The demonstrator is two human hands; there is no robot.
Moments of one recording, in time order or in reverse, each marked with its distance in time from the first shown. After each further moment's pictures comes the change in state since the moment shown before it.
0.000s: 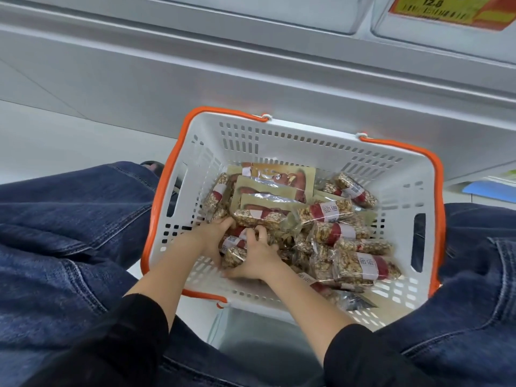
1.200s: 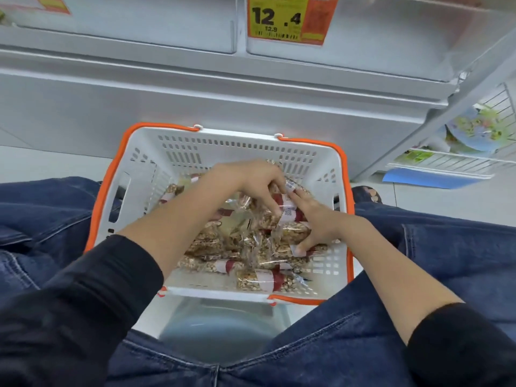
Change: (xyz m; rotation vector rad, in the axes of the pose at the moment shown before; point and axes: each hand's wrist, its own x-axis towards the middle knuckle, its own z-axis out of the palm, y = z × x) left_hand -0.029 0.241 -0.122 0.258 0.213 0.527; right_hand -0.110 0.161 -0.164 -0.322 0.110 -0.094
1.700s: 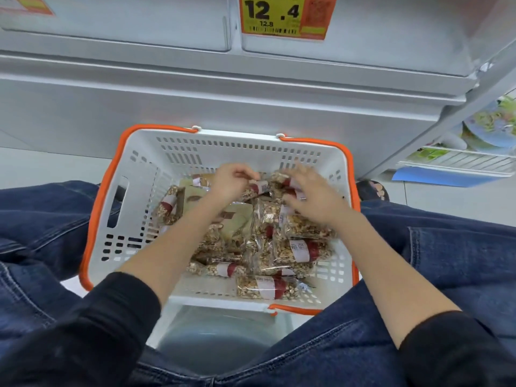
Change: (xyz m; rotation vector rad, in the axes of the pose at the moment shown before) left_hand -0.008 -0.031 0.047 -0.969 0.710 -0.428; right_hand 0.019 -0.015 -0.023 0.108 0.450 -0.087
